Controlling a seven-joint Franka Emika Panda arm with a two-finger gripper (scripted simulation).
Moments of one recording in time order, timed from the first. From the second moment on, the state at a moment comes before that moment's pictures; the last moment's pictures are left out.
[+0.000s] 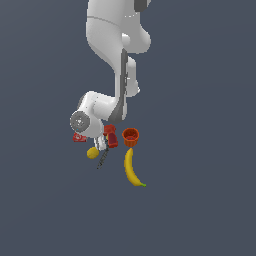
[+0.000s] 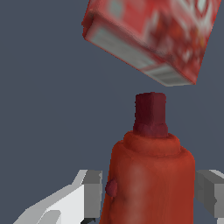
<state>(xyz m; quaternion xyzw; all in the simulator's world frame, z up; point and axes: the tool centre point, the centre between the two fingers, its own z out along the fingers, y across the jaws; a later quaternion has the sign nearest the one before) -0.126 -0.148 0.034 0.76 -0.60 -0.22 0.14</state>
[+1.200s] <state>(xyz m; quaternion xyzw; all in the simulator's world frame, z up) -0.102 -0.126 0.123 0.75 -0.60 -0.22 0.15</state>
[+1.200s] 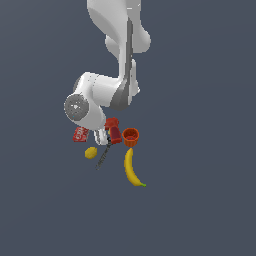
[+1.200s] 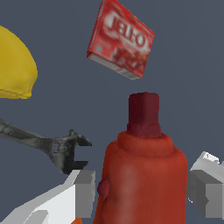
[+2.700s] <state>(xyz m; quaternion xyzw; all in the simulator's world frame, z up) -0.019 -0.063 0.377 0.75 -0.60 -0.22 0.15</state>
